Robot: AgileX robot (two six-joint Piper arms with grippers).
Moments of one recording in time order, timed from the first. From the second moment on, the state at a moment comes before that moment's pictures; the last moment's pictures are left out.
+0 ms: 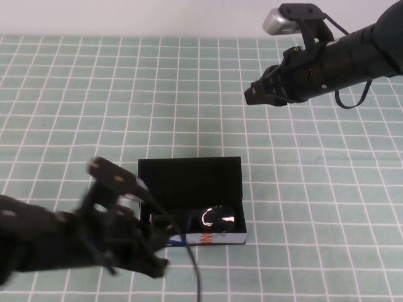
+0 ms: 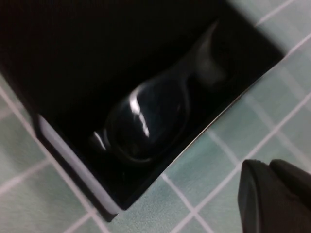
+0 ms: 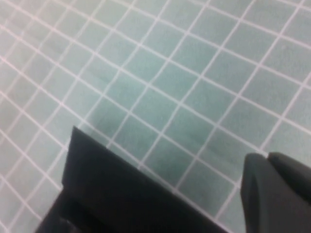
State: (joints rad) right arm 0.29 1.81 -1.52 0.81 0.79 -0.69; left arm -0.54 1.35 -0.56 -1.28 0.37 1.26
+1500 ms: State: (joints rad) right arm 0.30 2.04 -1.67 0.96 0.87 -0.81; left arm -0.87 1.71 -0.72 -1.38 -0.12 1.24
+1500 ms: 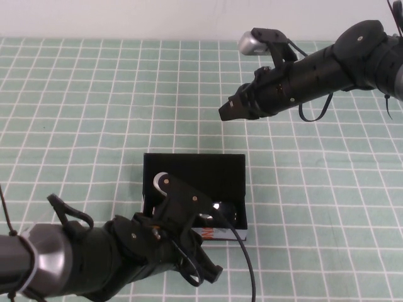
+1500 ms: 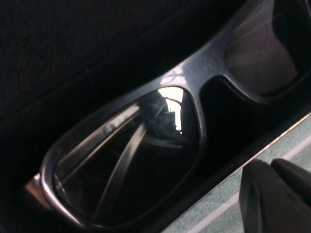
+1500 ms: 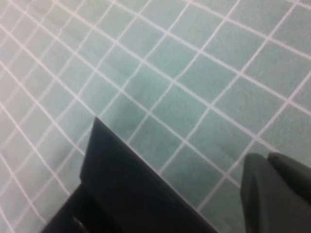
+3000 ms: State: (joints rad) right arm 0.41 2.16 -1.66 0.96 1.19 -0.97; left arm -0.87 1.72 -0.72 -1.38 -0.12 1.23
